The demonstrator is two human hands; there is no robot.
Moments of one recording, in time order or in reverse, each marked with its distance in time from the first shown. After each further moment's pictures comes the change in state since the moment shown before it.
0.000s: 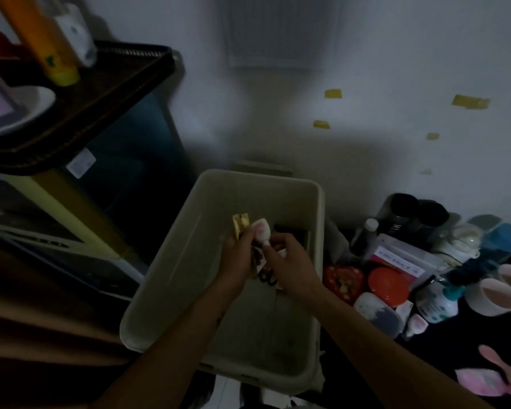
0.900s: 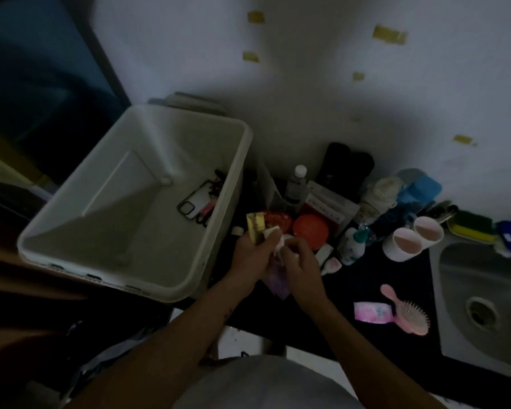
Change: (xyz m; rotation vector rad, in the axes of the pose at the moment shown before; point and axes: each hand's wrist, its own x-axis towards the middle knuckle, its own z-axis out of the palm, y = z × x) left_hand -0.128 -0.120 0.172 0.049 -0.123 -0.128; right_hand -0.099 0.150 -0.176 0.131 0.108 -0.084
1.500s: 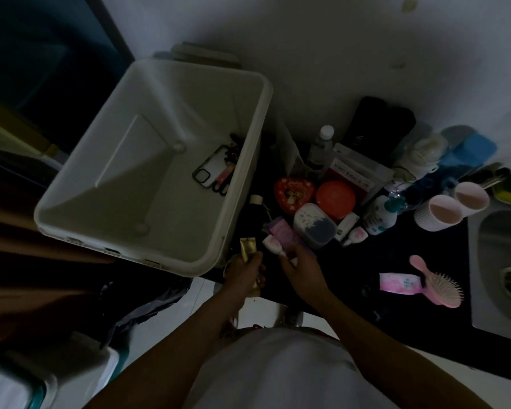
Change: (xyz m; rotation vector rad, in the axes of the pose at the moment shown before) left_hand -0.008 -0.094 -0.069 0.080 0.124 -0.381; right_hand -0.026 0.120 0.025 -0.422 -0.208 0.204
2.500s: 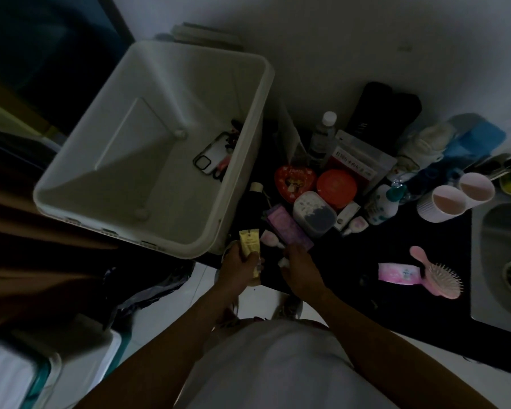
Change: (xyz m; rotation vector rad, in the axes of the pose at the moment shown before) left_hand 0.011 -0.032 -0.008 0.190 0.011 0.170; right_hand -0.014 0.013 0.001 -0.438 -0.212 -0.072
